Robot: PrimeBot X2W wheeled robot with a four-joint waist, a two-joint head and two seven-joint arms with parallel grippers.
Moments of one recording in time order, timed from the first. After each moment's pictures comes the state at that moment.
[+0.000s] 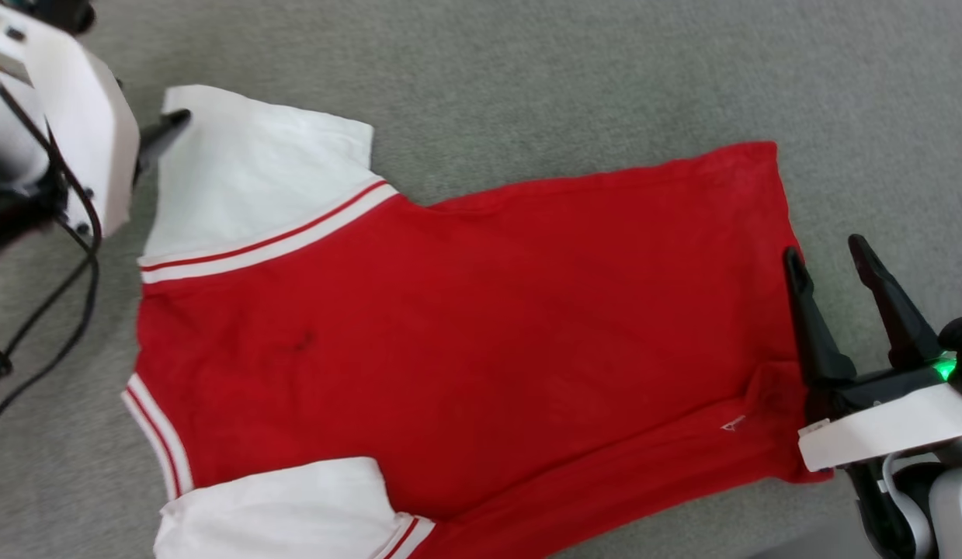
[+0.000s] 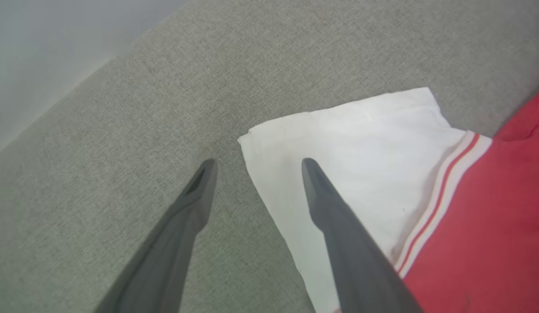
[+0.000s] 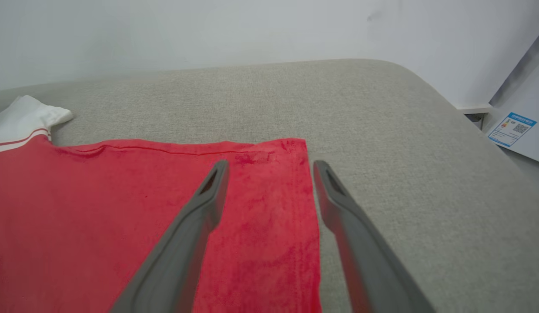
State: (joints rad) left arm -0.94 0.78 -0.49 0.12 -0.79 -0.13 0.84; right arm -0.13 -0.20 0.03 -0.13 0.32 0.13 -0.06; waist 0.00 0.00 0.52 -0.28
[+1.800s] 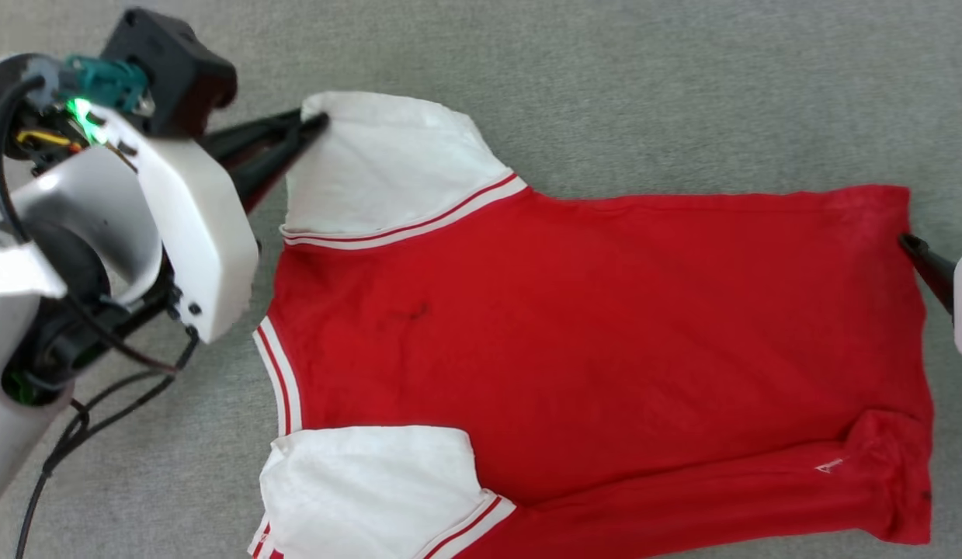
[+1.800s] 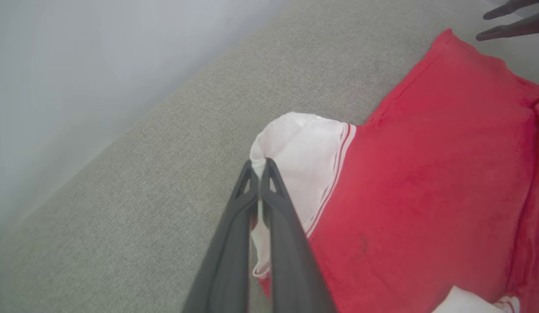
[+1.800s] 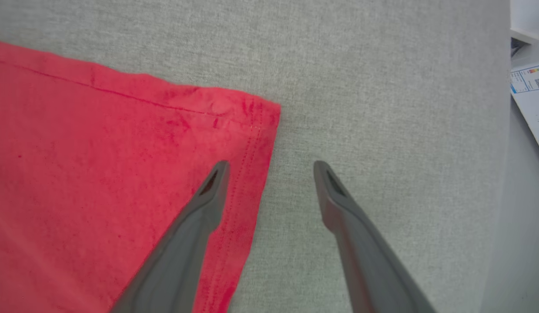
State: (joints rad) left arm -0.85 0.81 -0.58 -0.24 -0.83 -0.11 0.59; right arm -0.44 -0.54 0.02 -0.05 0.43 0.13 0.88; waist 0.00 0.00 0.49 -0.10
